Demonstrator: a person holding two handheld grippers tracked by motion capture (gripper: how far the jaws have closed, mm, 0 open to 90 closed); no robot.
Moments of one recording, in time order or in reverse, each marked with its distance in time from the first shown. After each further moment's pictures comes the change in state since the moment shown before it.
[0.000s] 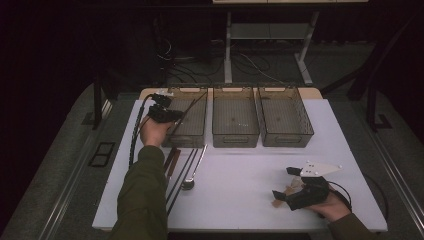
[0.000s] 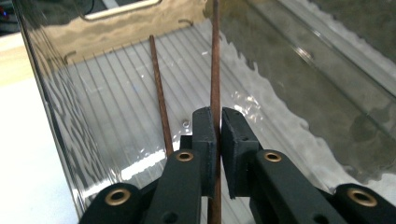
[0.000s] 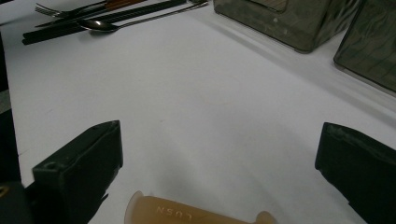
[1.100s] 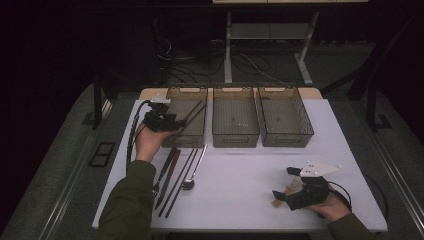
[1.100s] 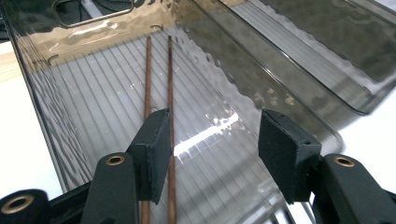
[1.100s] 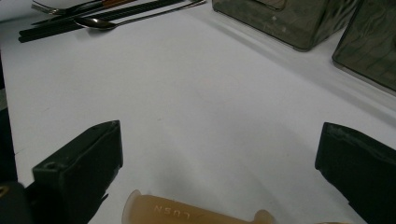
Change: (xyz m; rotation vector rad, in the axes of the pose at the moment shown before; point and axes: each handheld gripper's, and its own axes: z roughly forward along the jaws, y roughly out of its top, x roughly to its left) left arm -0.026 -0.018 -0.039 -0.053 -0.048 0.046; right arm 0.000 0.000 0.000 0.007 -0.007 0.003
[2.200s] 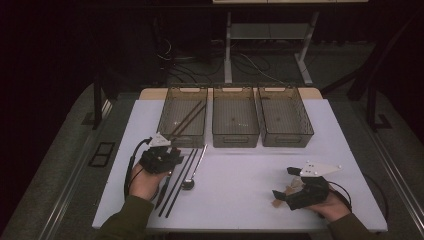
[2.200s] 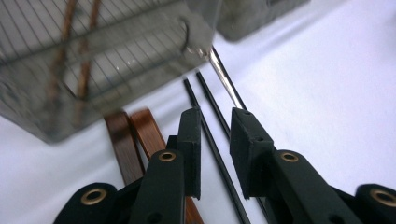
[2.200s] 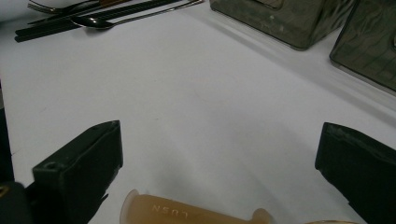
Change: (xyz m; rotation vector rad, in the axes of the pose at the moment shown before) left arm -0.063 -0.090 -0.032 0.066 -0.039 0.069; right arm 0.000 0.000 0.000 0.002 -0.007 0.000
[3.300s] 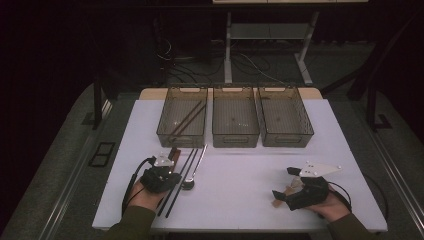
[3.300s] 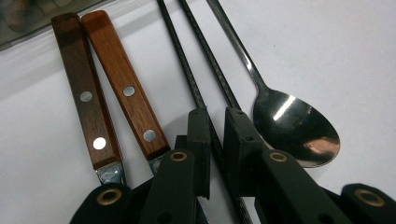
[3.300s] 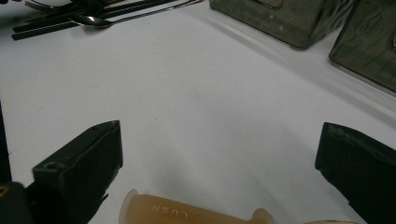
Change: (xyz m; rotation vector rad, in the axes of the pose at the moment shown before) left arm -0.024 -0.036 0.002 0.142 0.026 0.010; right arm 0.001 0.000 0.000 0.002 -0.009 -0.004
